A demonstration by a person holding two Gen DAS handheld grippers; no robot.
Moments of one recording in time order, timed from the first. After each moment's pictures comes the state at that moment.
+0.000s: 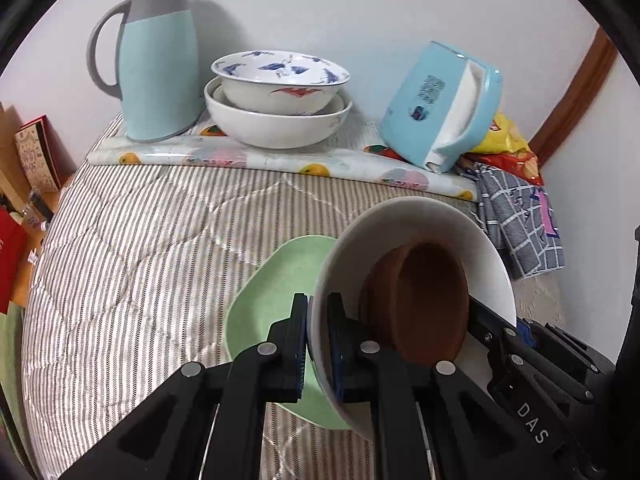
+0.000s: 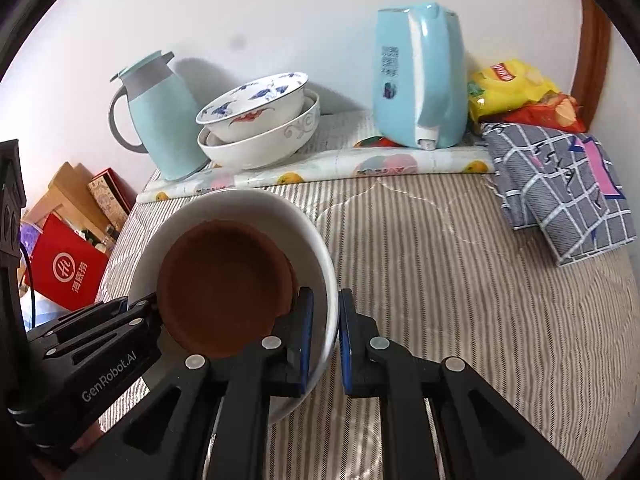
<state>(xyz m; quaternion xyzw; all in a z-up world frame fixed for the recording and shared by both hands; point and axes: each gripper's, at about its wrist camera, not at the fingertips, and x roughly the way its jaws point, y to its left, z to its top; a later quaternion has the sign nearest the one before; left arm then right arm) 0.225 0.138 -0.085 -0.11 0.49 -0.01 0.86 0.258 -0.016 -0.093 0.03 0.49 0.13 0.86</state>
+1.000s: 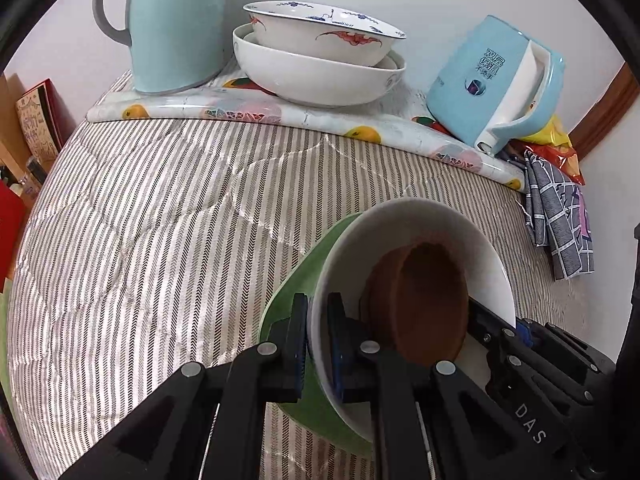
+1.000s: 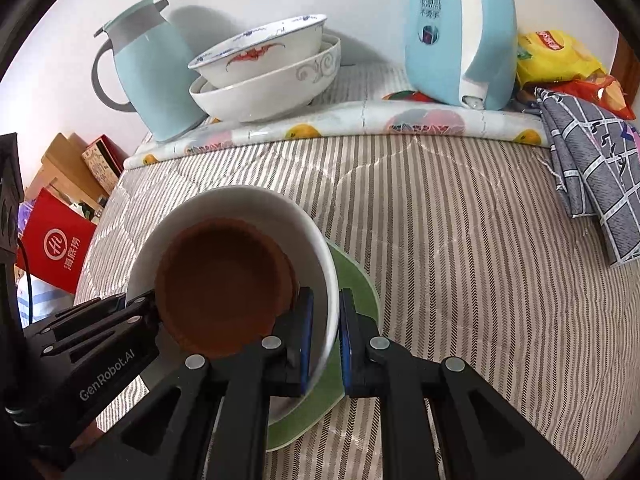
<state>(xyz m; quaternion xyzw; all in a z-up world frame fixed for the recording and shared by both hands) 0.246 0.159 -0.136 -0.13 0.54 0.01 0.83 0.289 0.013 -0.148 0.02 0.54 0.15 0.83</state>
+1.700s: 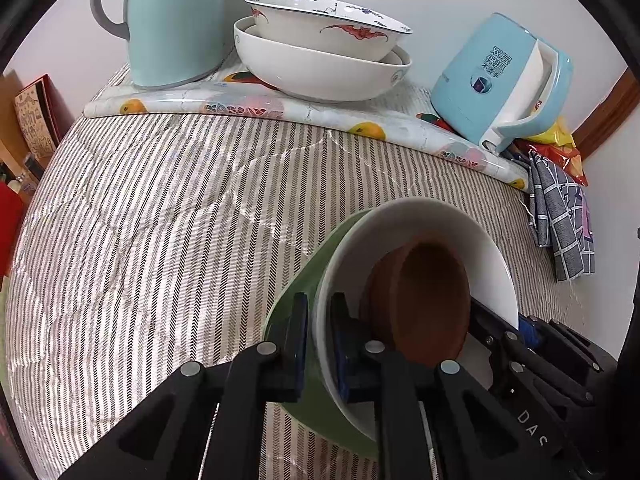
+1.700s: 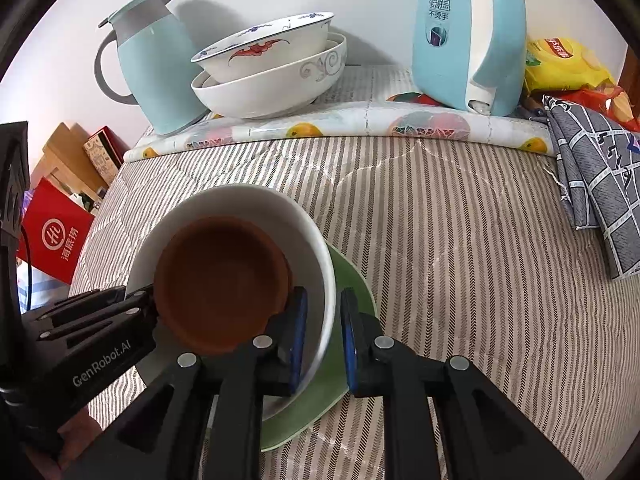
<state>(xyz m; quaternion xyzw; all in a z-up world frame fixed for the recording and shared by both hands) 0.251 0.163 -0.140 -0.13 0.54 0.01 0.83 0.293 0.014 -0.150 0.00 0.54 0.16 0.83</state>
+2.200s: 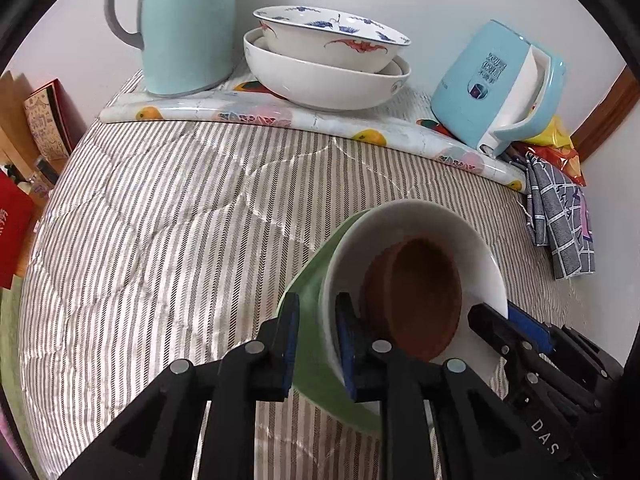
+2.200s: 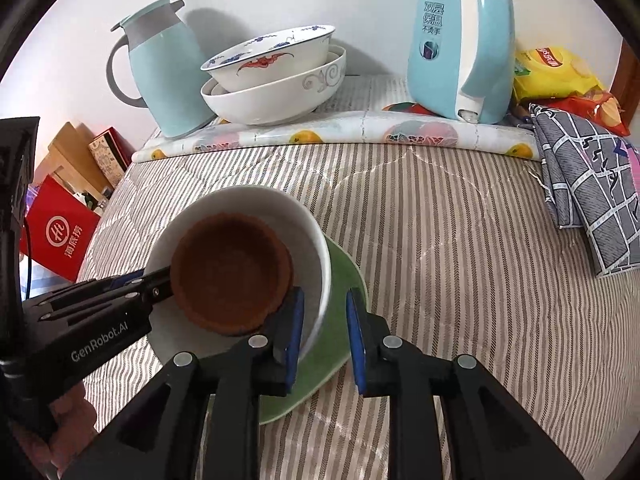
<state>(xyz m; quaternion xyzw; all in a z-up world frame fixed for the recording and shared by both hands) 0.237 0.165 -0.123 -0.13 0.54 0.03 0.83 0.277 0.005 -0.133 0.00 0.53 0.16 0.83</state>
